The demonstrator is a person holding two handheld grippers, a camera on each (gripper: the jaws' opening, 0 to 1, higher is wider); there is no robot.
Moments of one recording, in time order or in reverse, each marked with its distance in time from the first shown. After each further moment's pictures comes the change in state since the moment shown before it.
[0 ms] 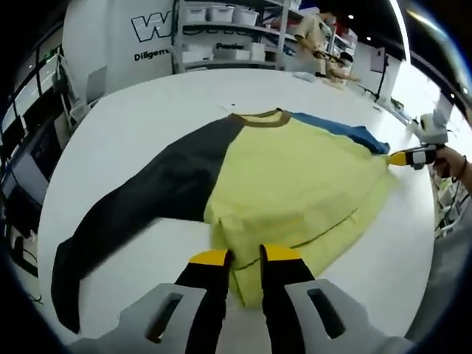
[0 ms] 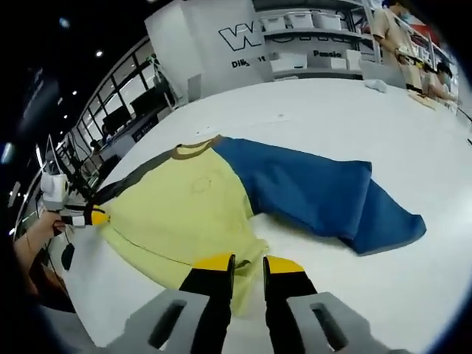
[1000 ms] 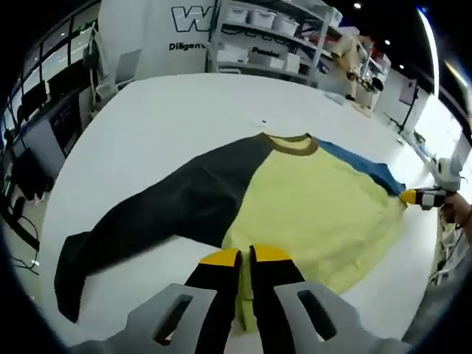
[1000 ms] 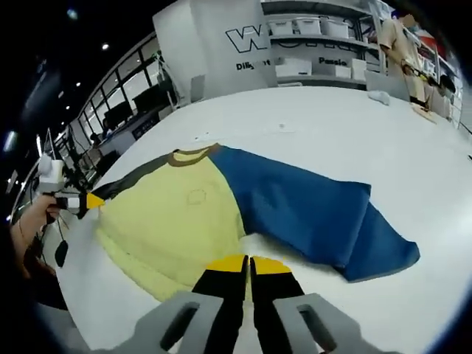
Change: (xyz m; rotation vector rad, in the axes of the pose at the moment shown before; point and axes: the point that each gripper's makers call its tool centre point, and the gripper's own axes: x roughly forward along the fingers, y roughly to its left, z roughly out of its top) left arm -0.010 0.012 0.034 -0.094 -0.060 0.088; right arm 0.004 -0.009 0.025 -0.030 -0.051 -0.011
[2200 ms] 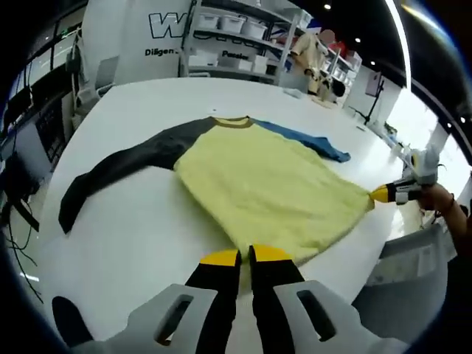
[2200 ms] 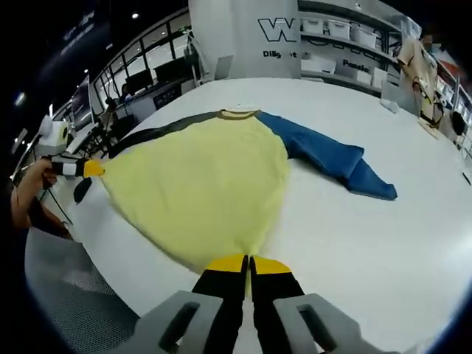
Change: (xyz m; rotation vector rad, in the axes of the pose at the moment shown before) left arm -0.100 -0.065 -0.077 0.011 0.002 -0.176; right arm -0.113 0.055 -0.110 -0.195 0.147 0.007
